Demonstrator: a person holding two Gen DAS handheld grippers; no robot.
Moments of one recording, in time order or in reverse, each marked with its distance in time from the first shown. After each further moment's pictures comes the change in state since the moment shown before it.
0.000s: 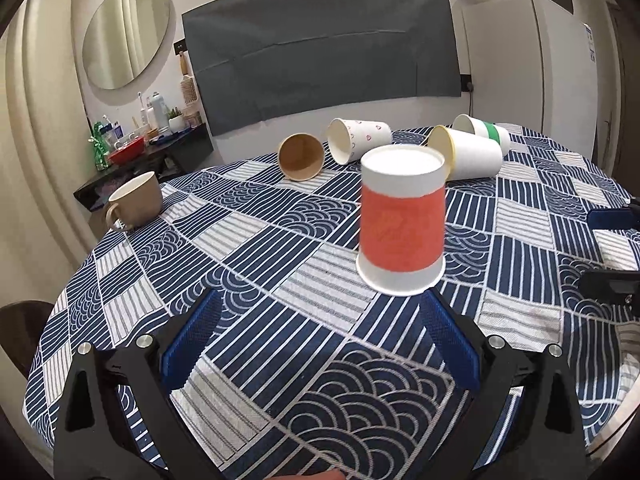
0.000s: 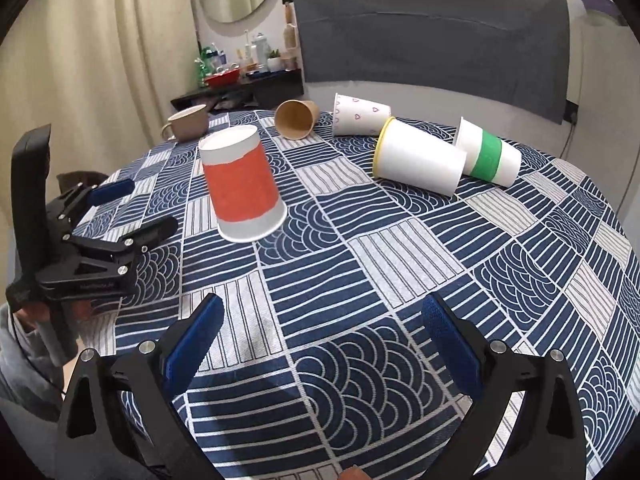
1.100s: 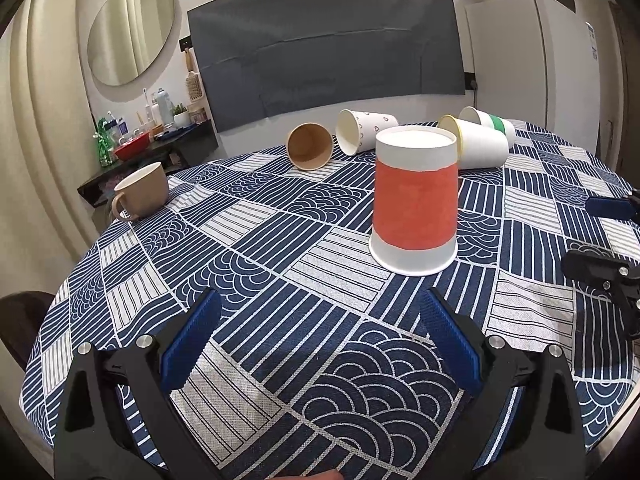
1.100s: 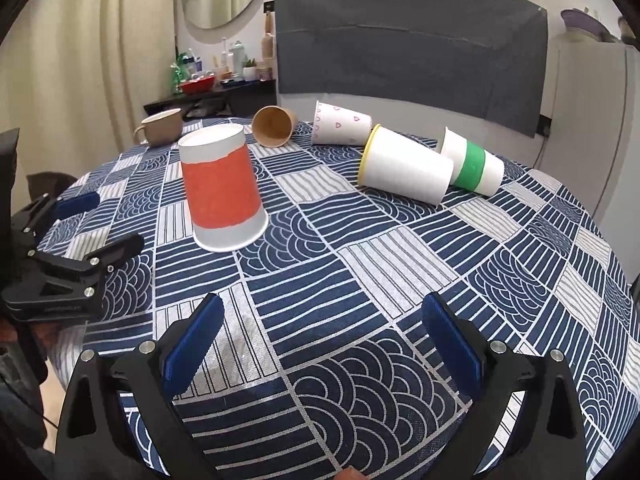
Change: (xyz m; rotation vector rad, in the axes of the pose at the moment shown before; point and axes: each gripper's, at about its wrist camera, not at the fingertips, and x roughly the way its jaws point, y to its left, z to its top) left arm 0.000 0.005 -0.014 0.002 -0.004 0.007; right arm 0.015 0.014 -0.004 -0.006 -0.047 -0.111
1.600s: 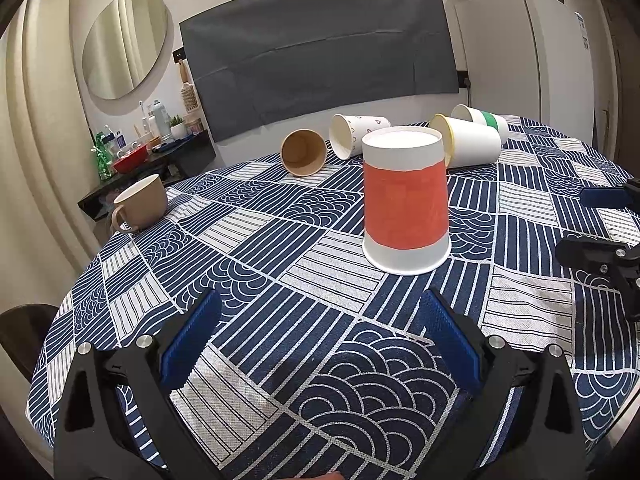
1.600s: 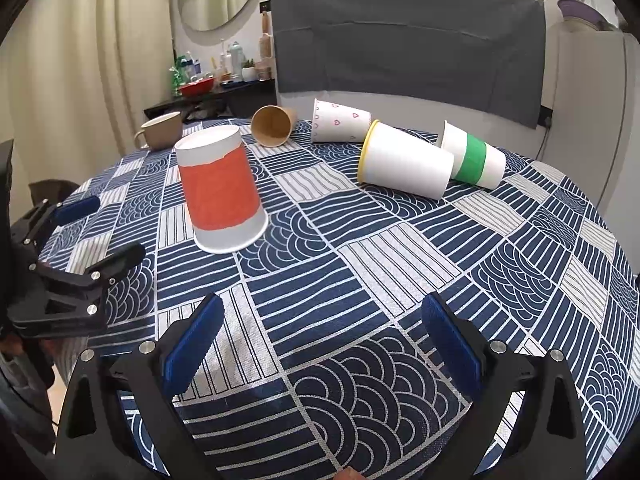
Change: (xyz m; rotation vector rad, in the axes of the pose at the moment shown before) left arm -0.003 -0.006 -0.001 0.033 -0.017 0.005; right arm -0.001 -0.004 0.000 0.028 -0.007 0.005
